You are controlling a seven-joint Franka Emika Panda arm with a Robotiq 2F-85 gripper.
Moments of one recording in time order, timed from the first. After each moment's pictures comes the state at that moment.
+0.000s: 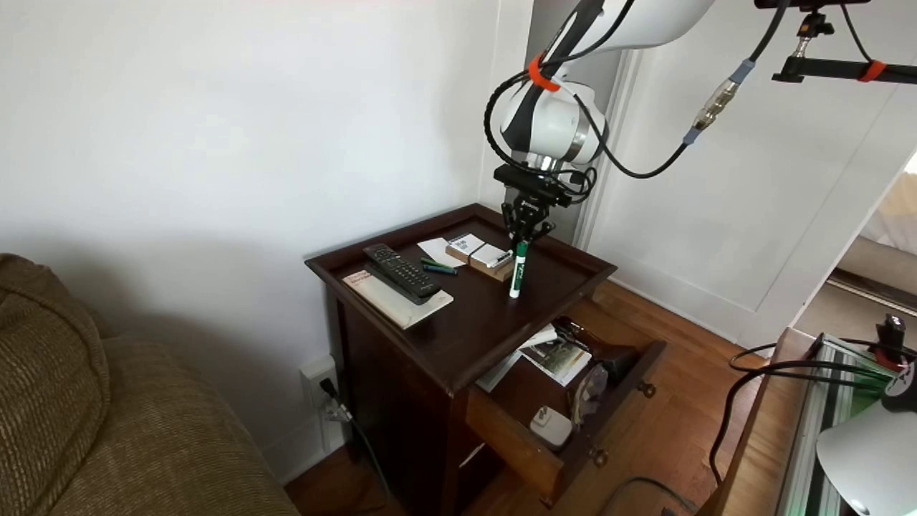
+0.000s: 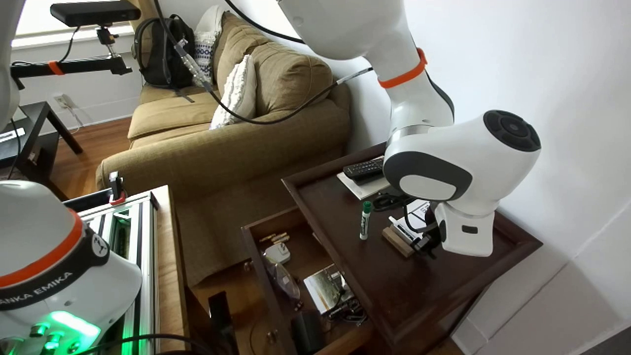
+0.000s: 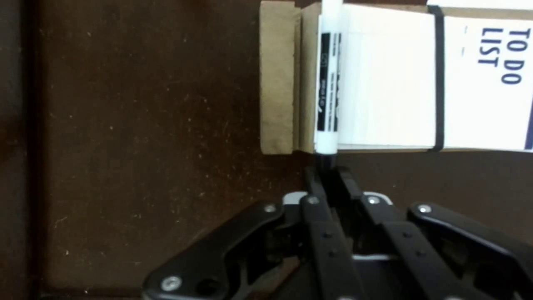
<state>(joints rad) -0.17 0.77 -0.14 -1.84 0.54 2.58 0.70</state>
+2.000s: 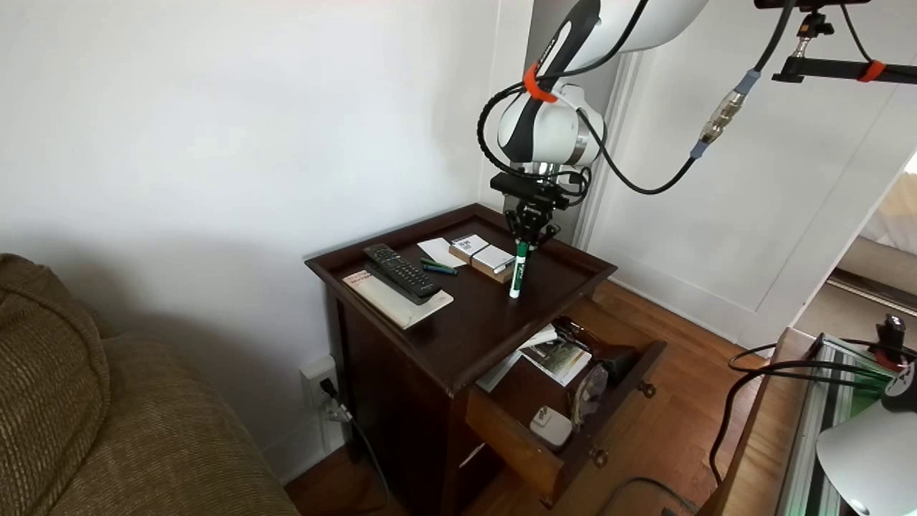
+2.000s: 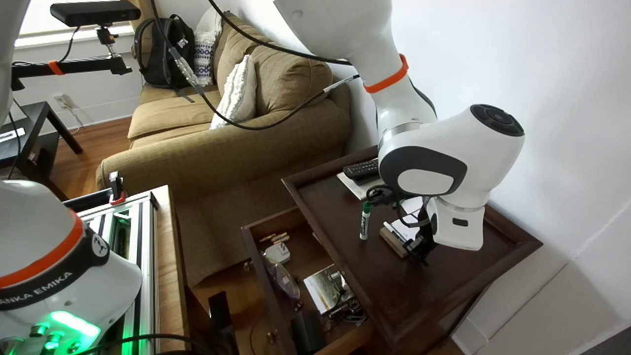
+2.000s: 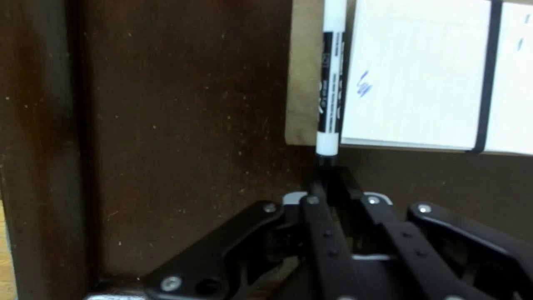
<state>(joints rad) -0.09 0.77 -0.21 -1.87 0.41 2.56 0.88</state>
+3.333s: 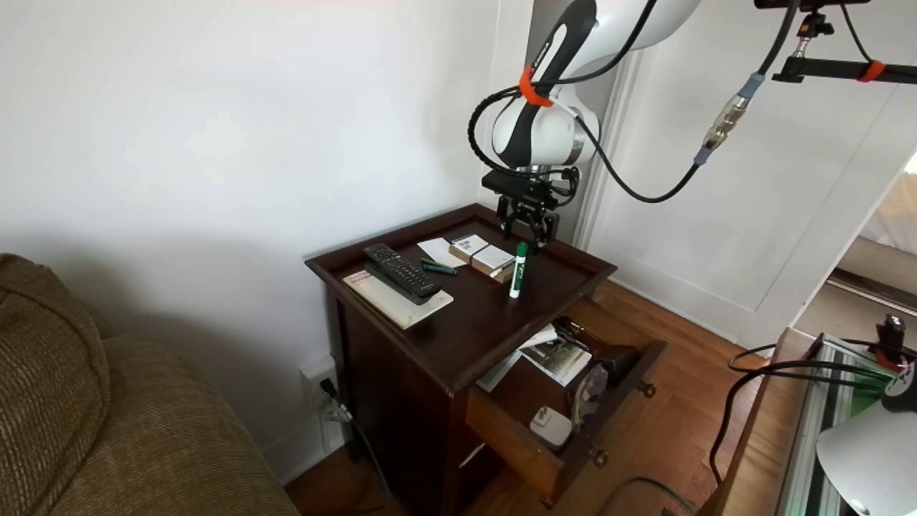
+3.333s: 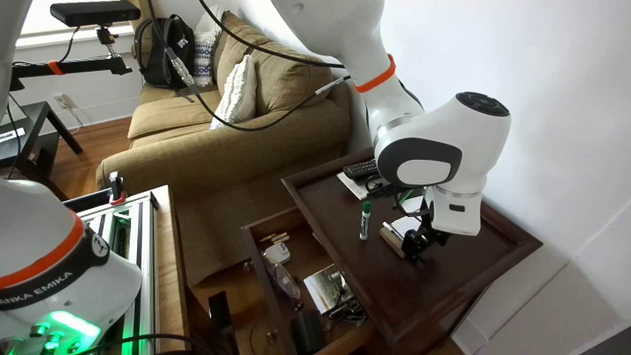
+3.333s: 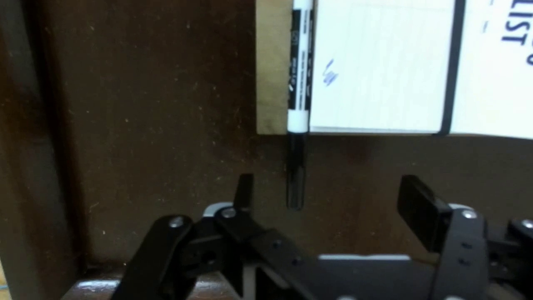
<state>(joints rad) -0.04 0.77 -0.24 -1.88 0.33 2.63 1.01</state>
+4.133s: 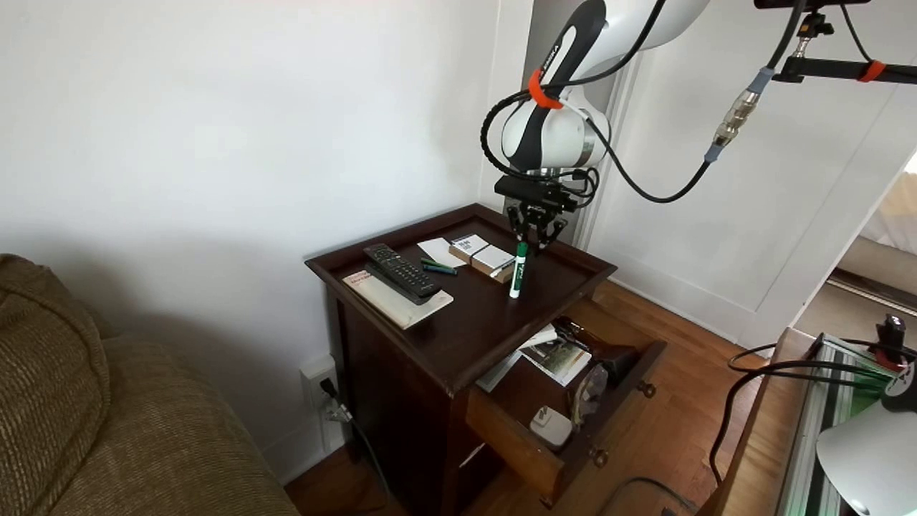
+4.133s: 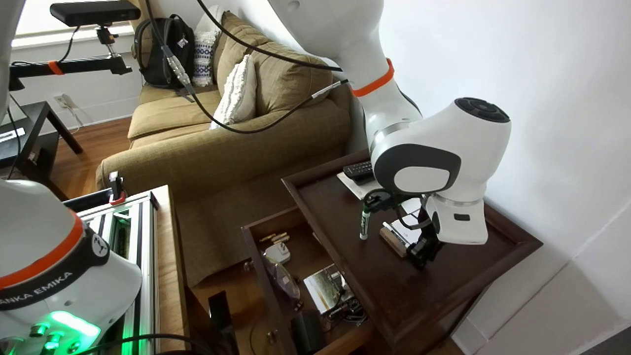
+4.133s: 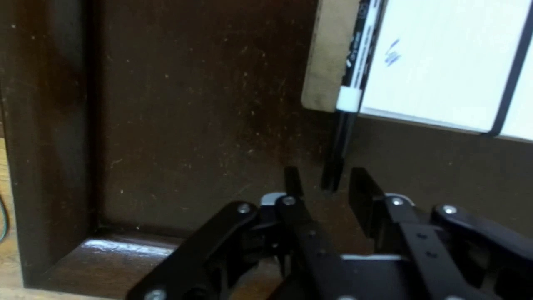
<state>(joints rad) -0.06 0.75 -0.24 -1.92 0.30 2.64 0.87</state>
